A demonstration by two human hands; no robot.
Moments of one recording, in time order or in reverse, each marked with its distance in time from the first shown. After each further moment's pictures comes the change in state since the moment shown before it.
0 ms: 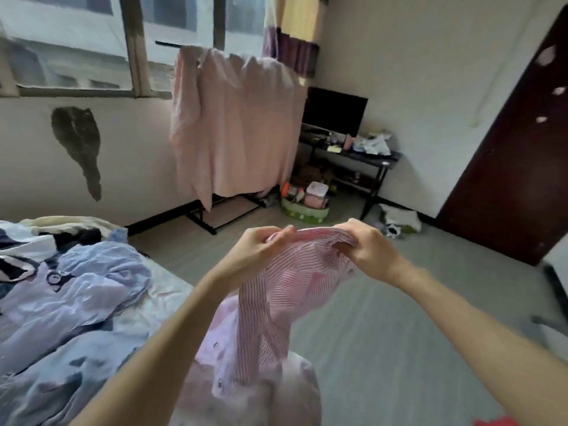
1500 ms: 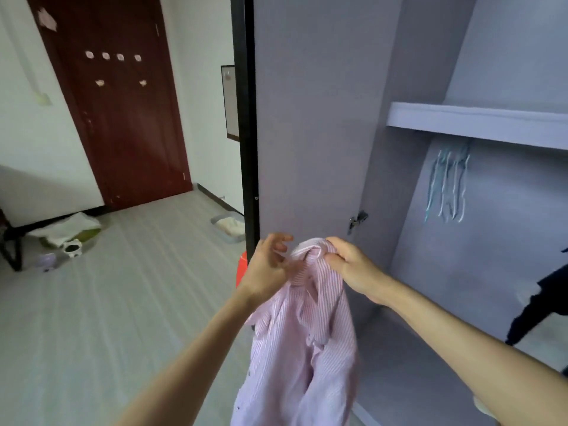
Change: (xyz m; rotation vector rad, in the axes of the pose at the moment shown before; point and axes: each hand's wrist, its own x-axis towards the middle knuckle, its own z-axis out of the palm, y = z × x) left_hand -0.121 0.169 0.457 -0.251 -1.057 0.355; right_hand -0.457 -0.039 -0.188 0.053 0.891 1.180
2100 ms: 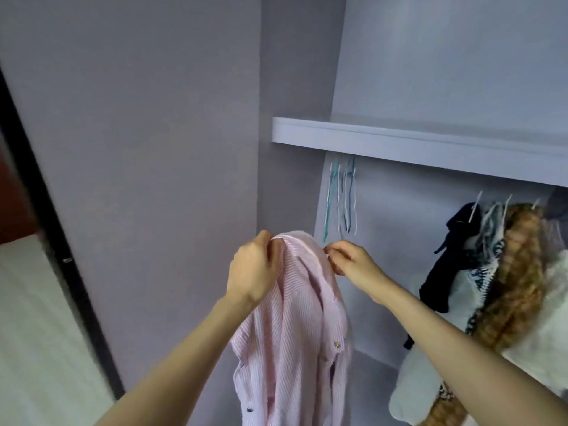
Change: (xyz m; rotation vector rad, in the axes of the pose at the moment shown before) left_hand 0.109 0.046 0.178 0.288 -0.004 0.347; right_hand 0.012 0.118 -0.187 -0.015 0.450 0.203
